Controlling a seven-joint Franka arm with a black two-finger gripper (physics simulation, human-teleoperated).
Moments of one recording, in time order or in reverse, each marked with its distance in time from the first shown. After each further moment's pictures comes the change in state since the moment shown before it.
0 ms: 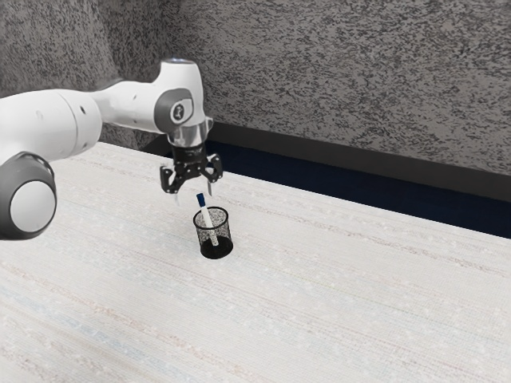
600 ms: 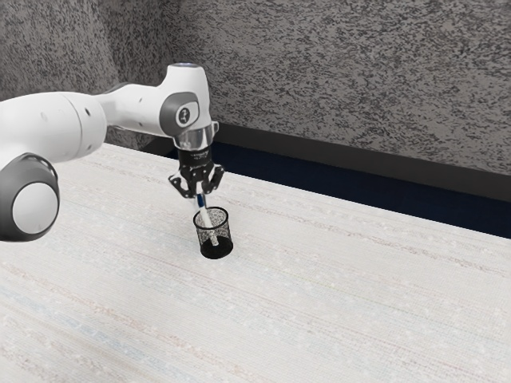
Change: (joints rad) arm -0.017 0.006 -0.004 -0.006 -0.006 0.003 -0.017
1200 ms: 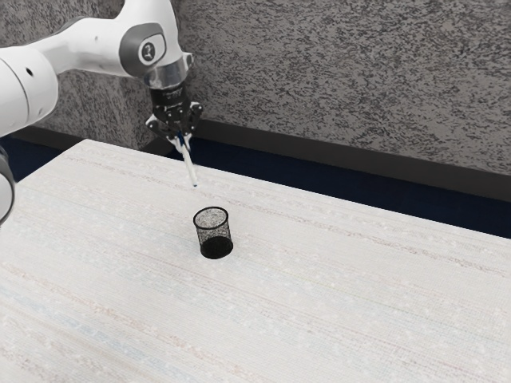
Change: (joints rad) arm 0.019 -0.228 -0.002 0.012 0.006 -0.061 0.011
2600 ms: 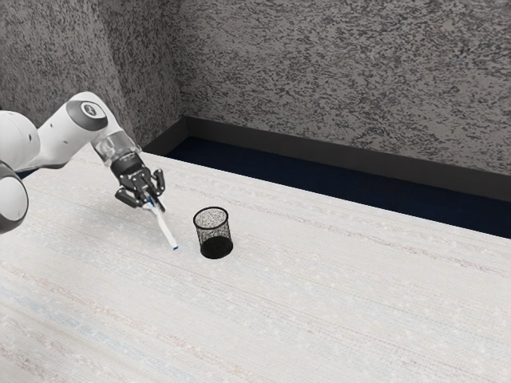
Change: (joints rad) arm 0.406 0.426 -0.094 0.168 -0.550 -0.319 0.036
